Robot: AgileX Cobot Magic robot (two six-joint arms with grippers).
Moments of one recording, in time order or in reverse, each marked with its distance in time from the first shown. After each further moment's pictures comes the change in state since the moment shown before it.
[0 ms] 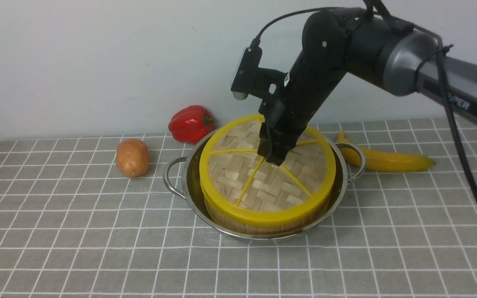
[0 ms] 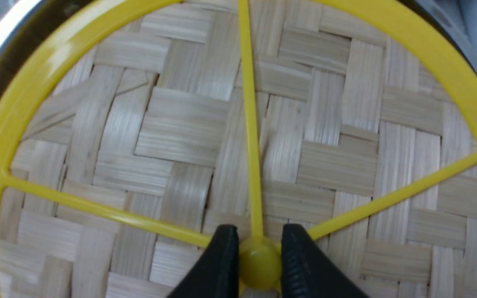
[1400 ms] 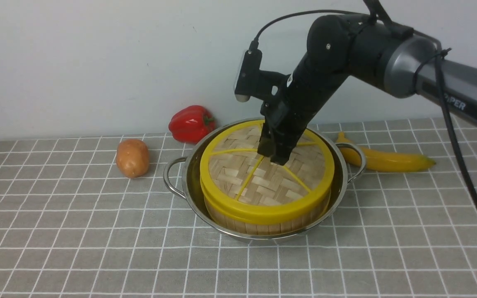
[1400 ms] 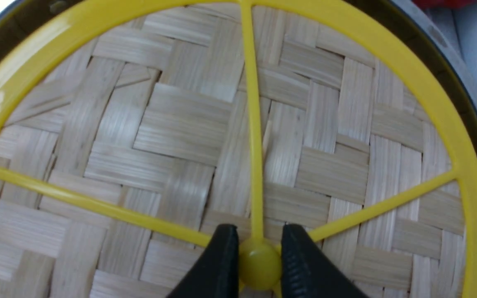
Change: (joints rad) right arm -0.026 0.026 0.000 0.020 -0.047 -0.106; left arm 0.000 0.000 0.000 0.000 0.000 0.000
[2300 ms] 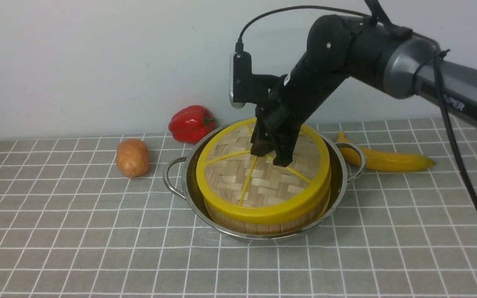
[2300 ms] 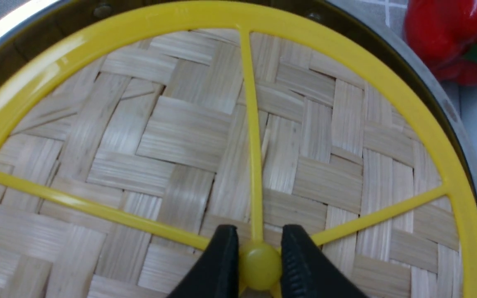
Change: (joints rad) right arm -0.002 0.005 0.000 0.079 -0.020 -0.229; left arm 0.000 0.000 0.000 0.000 0.000 0.000
